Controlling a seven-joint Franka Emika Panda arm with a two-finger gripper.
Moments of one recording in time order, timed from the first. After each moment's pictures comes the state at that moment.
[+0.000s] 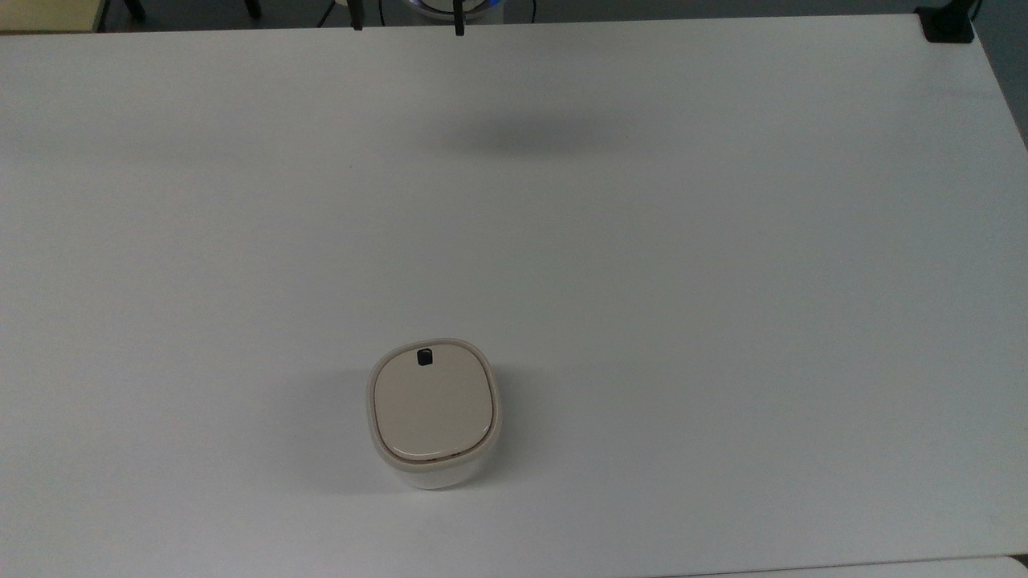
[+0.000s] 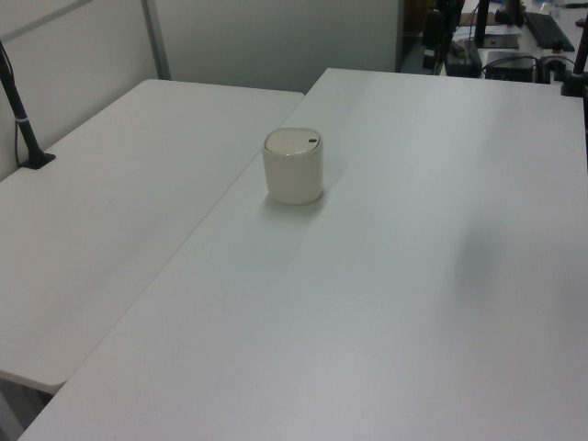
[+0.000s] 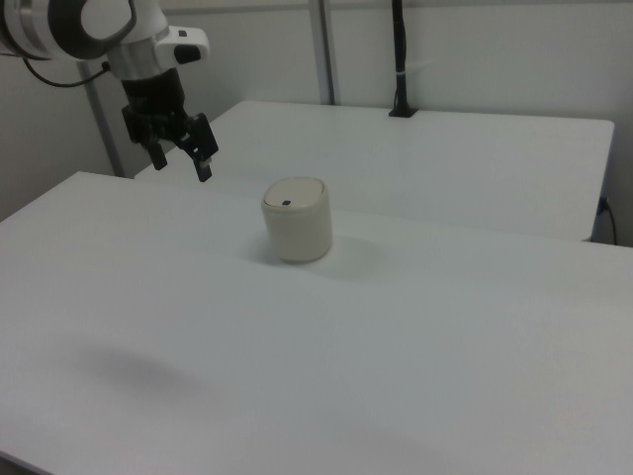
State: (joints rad) arm 0.04 -0.06 -0.01 -1.65 0.01 1.70 0.07
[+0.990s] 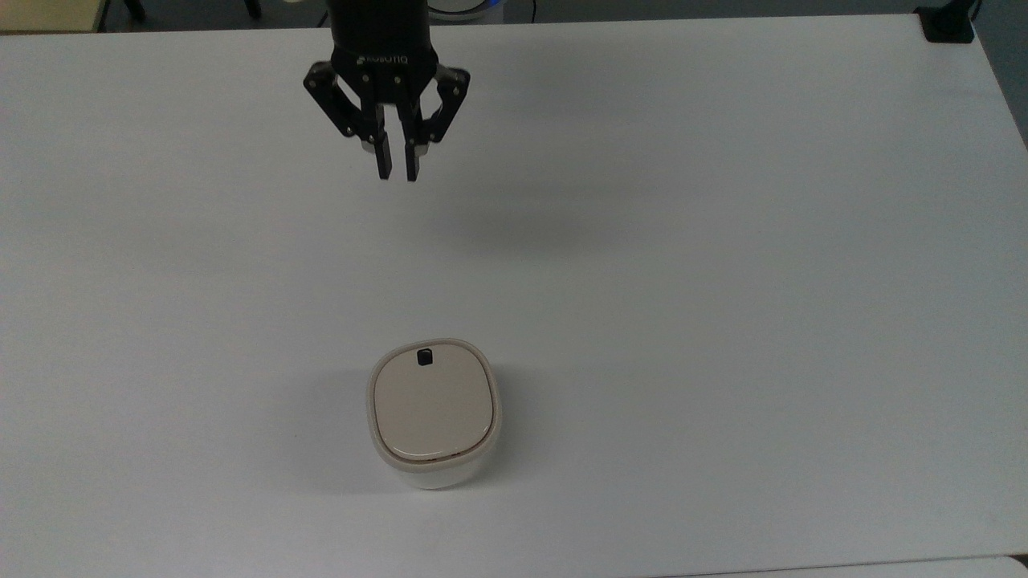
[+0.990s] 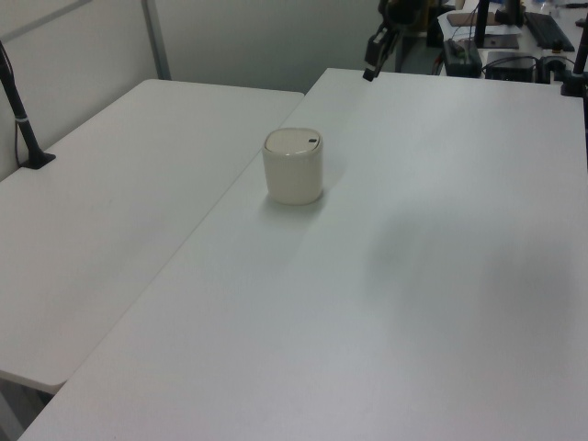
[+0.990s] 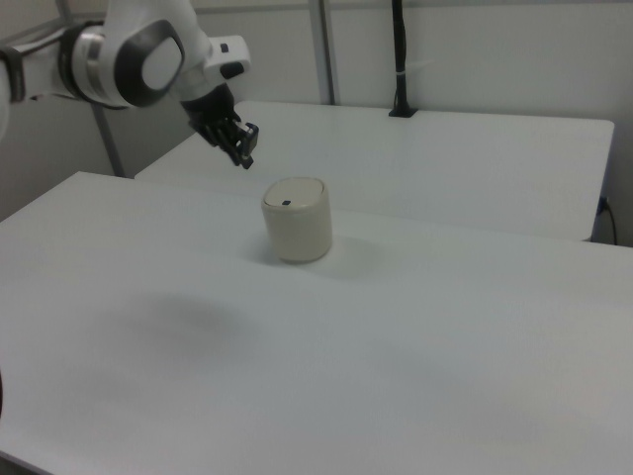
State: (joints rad) arm 0.03 0.12 -0.01 -1.65 0.01 2.17 0.12
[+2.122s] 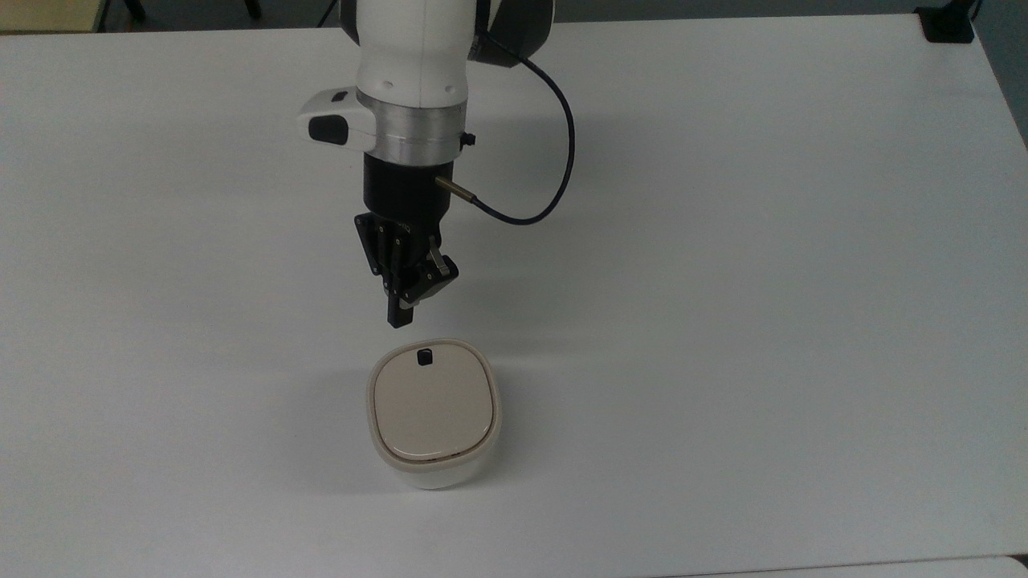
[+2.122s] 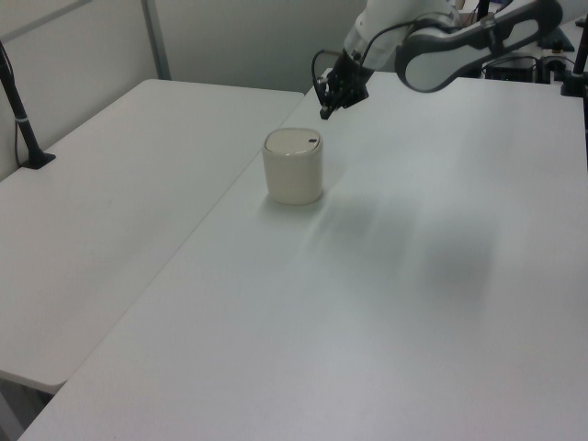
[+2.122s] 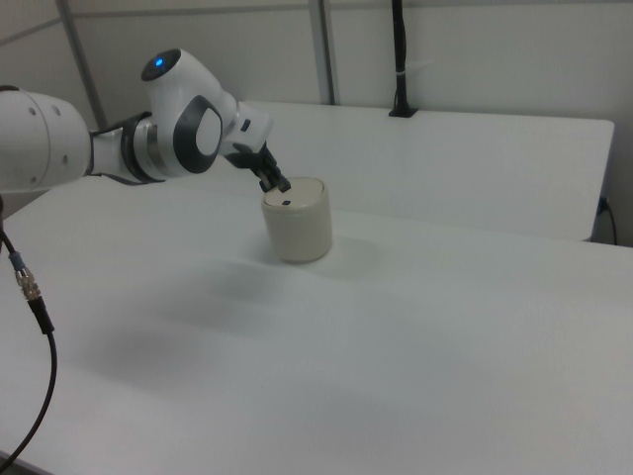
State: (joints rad) arm 0.05 0.37 -0.01 -1.65 -0.26 2.57 1.07
